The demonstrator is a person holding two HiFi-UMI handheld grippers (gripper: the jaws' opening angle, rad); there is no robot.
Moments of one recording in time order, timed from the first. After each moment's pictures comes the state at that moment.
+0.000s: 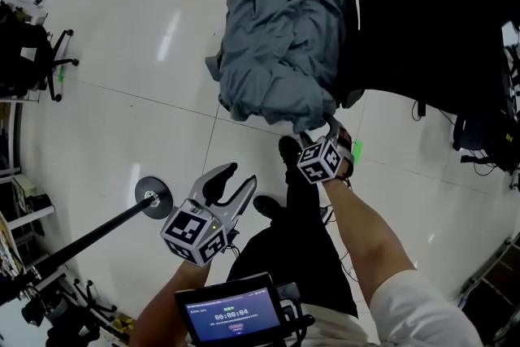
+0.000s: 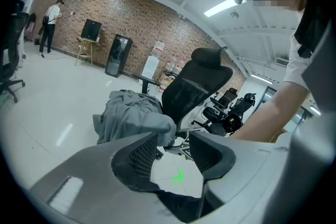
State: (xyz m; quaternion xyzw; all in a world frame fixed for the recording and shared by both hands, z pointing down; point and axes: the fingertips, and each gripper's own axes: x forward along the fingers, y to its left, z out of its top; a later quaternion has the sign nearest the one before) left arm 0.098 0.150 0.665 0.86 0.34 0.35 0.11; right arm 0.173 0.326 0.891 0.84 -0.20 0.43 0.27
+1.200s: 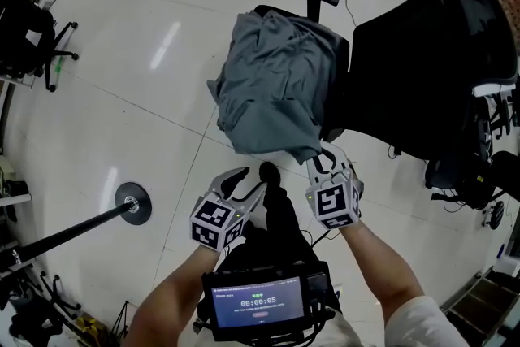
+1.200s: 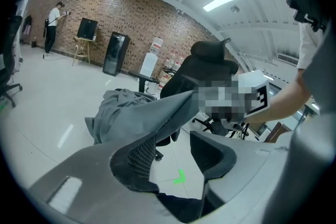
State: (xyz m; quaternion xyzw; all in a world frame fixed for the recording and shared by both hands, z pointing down) left arm 0.125 0.199 0.689 0.86 0.35 0.36 0.09; right arm 0.200 0.308 0.663 0.89 -0.30 0.26 0.23
